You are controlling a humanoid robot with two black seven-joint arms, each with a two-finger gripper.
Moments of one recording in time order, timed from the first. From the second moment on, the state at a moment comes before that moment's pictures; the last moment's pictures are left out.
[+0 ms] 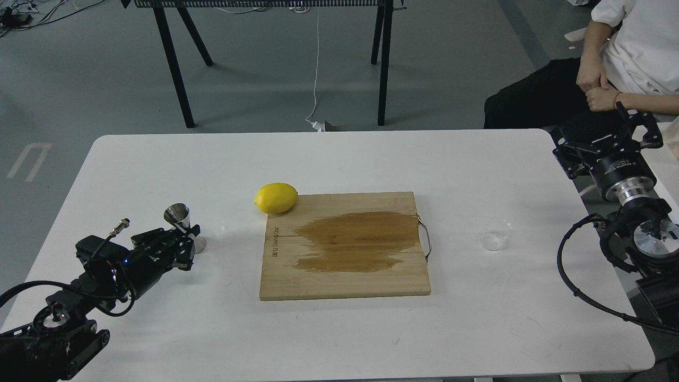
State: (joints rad) left arm -0.37 0.41 -0.64 -0.57 2.00 0.49 -0.49; right arm 0.56 -0.42 1.02 0.58 0.25 0.49 0.15
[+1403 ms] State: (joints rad) left arm -0.79 0.24 -0.39 -0.90 2.18 0.39 -0.49; right arm 0.31 -0.57 1.18 0.80 0.26 0.49 0.15
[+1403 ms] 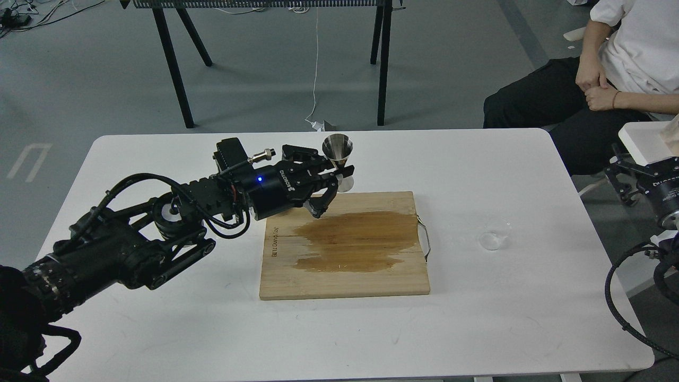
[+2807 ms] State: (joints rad) left arm -0.73 0.01 -0.29 -0.50 2.18 0.43 -0.49; right arm 0.32 -0.58 1.18 0.80 0.26 0.49 0.15
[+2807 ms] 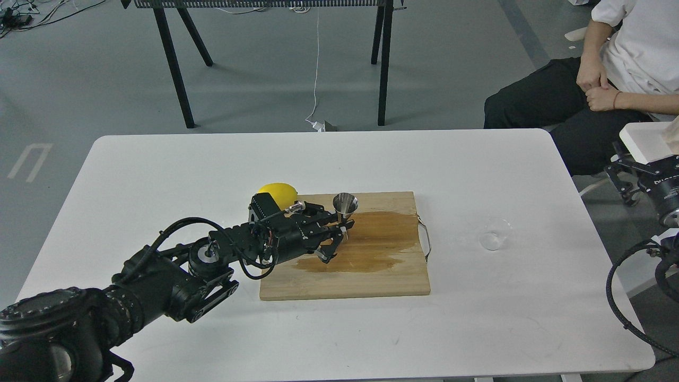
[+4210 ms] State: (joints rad) left arm -0.72 0.00 -0.29 -0.49 2.18 0.44 -0.49; right arm 0.32 -0.57 1.18 0.79 0.26 0.49 0.15
